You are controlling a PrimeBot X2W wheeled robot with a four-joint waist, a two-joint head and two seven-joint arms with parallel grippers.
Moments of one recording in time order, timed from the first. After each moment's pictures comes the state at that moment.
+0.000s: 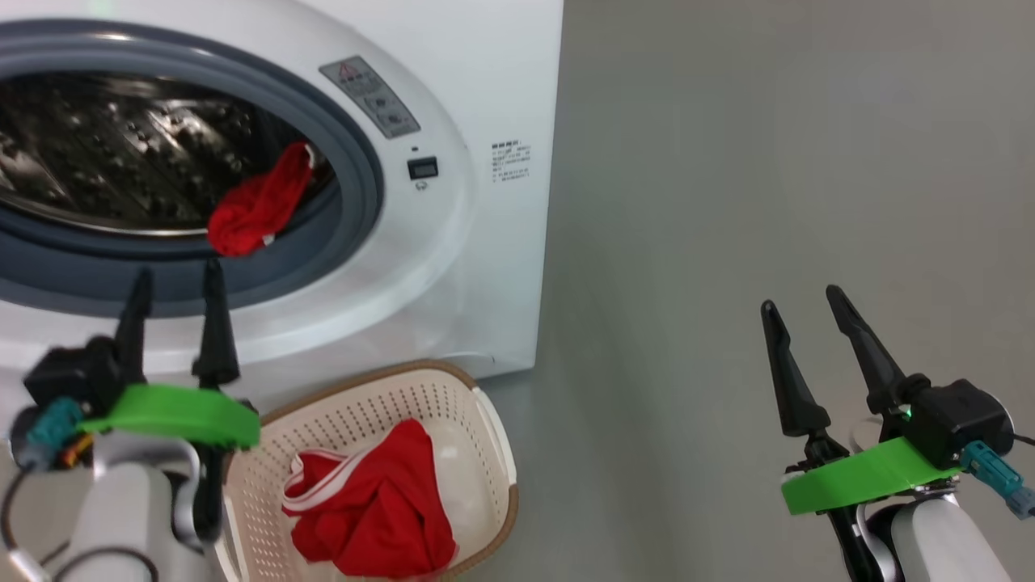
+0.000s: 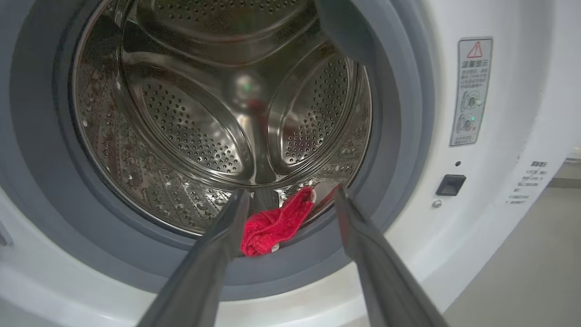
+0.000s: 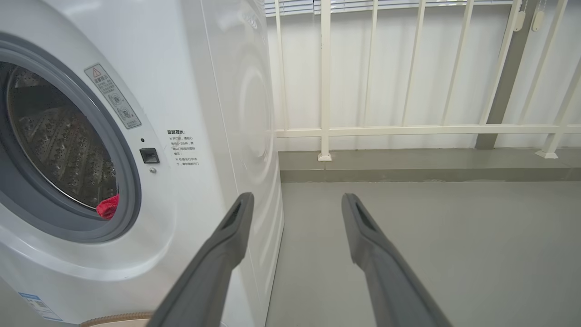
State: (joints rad) left arm -0.44 0.07 0.10 0.47 -0.24 -0.08 -0.25; right arm -0.13 -0.06 0.02 0.14 0.24 0.12 -0.26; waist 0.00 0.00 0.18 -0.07
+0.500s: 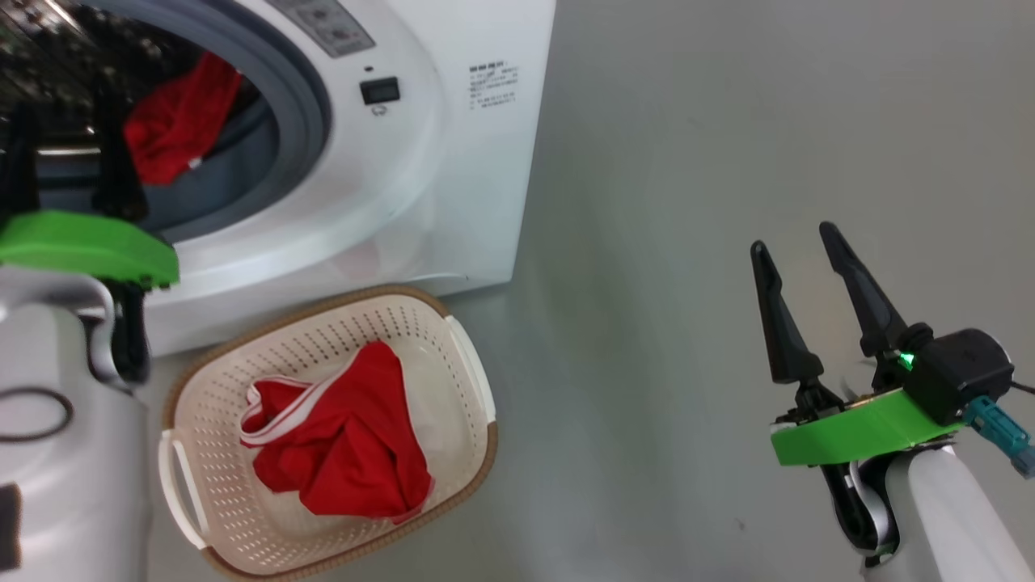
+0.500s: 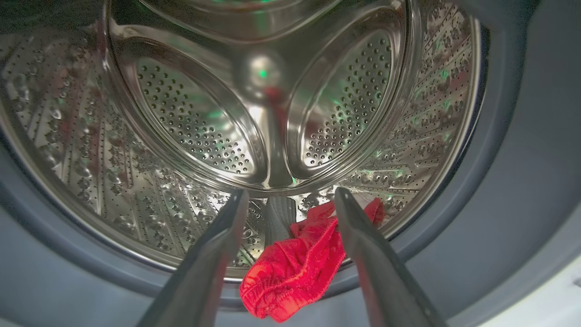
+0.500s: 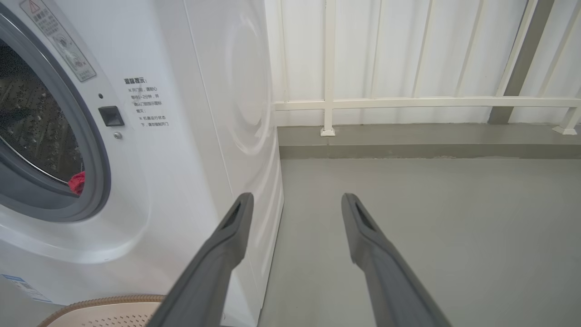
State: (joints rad) left arm -0.84 0.12 0.17 0.73 -0.23 -0.08 -0.25; right arm -0.24 -0.06 0.05 0.11 0.24 0.12 -0.26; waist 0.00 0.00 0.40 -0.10
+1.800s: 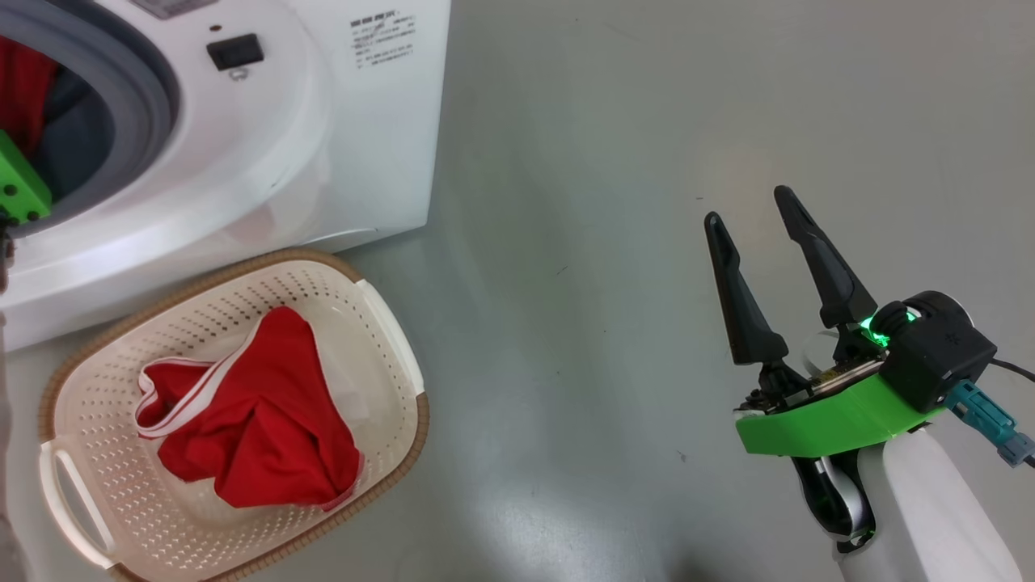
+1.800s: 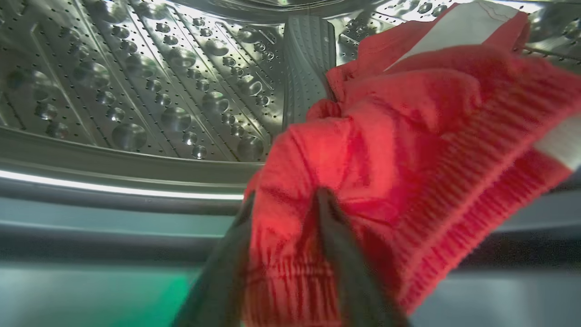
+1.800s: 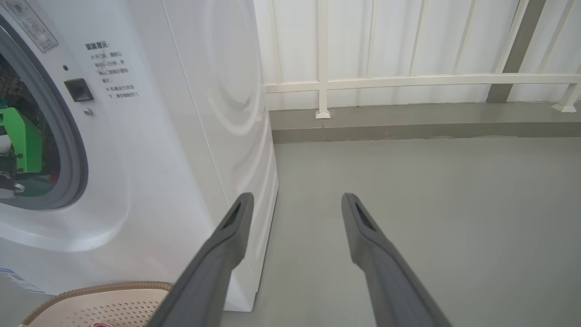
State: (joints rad) left arm -1.23 0.30 0.11 1.27 -0.21 -0.03 0.16; right arm -0.30 -0.05 0.14 0.05 0.29 0.12 -0.26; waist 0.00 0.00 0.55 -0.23
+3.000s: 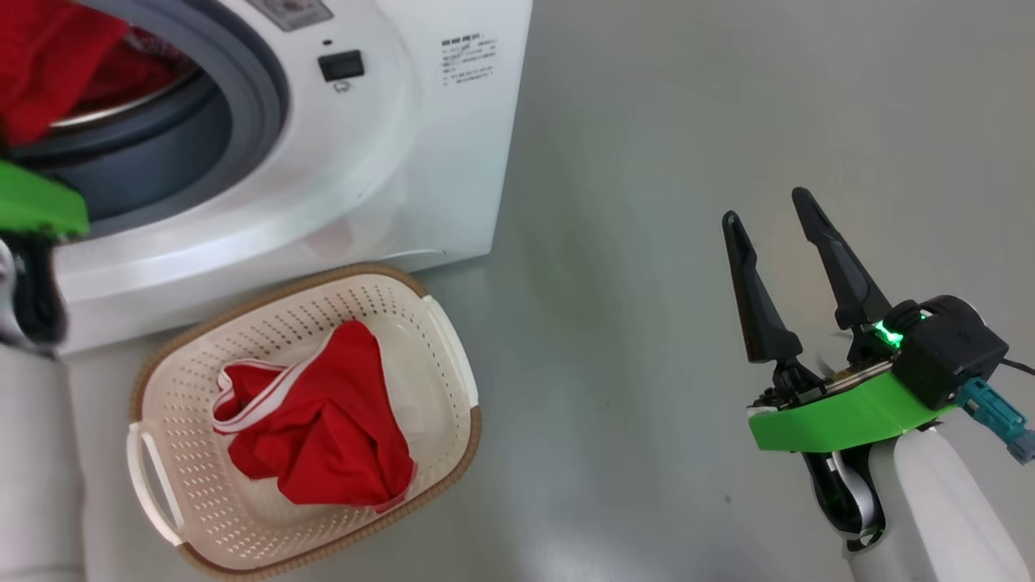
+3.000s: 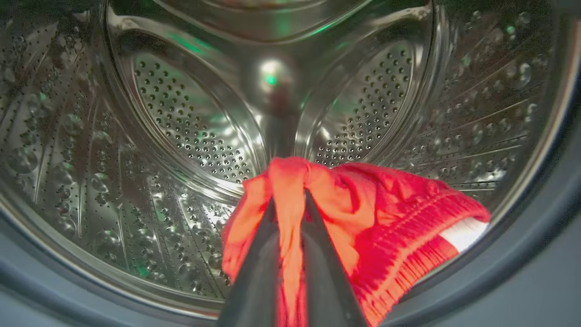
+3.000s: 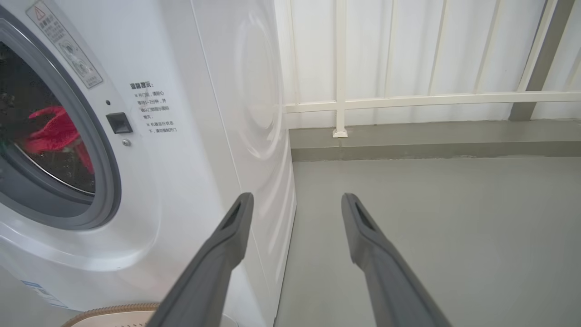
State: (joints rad) left arm -0.96 0.22 0.19 0.78 -0.33 -0.12 -0.25; right arm -0.29 -0.06 0.11 0.07 0.29 0.12 -0.26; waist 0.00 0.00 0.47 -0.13
